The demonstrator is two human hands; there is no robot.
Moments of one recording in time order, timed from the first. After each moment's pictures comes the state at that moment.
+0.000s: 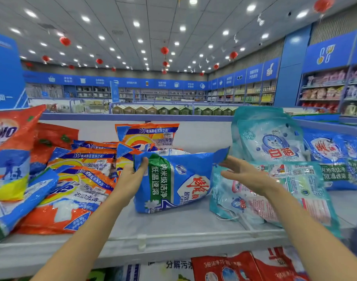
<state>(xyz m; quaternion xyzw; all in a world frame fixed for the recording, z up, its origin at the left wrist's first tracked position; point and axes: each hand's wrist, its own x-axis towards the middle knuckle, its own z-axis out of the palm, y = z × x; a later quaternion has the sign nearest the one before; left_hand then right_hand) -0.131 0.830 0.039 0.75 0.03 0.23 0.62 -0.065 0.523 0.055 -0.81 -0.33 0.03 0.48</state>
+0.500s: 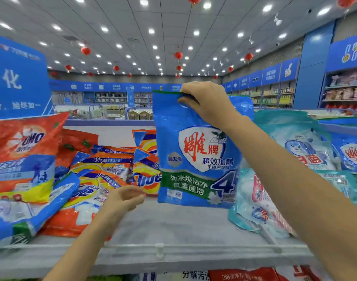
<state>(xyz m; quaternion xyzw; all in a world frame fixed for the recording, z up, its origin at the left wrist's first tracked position) -0.163 0.894 0.002 0.76 0.06 0.18 0.63 -0.099 0.666 0.223 -0.75 -0.43 -0.48 0.13</state>
